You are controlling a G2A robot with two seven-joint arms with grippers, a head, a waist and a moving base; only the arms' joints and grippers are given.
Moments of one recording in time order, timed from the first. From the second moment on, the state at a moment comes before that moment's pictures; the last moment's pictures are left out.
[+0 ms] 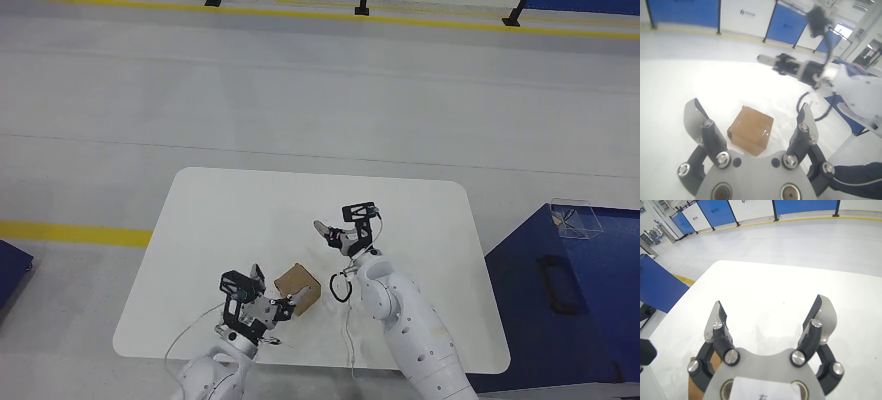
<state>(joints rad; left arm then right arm) 1.52 -1.29 -1.16 -1.69 1.30 -0.16 0.17 -1.05 -1.52 1.20 -1.22 -1.19 -0.04 0.13</state>
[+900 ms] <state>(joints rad) 1.39 -1.32 -0.98 -1.49 1.66 -0.01 0.04 -1.05 -1.52 1.20 -1.22 -1.19 -0.04 0.13</state>
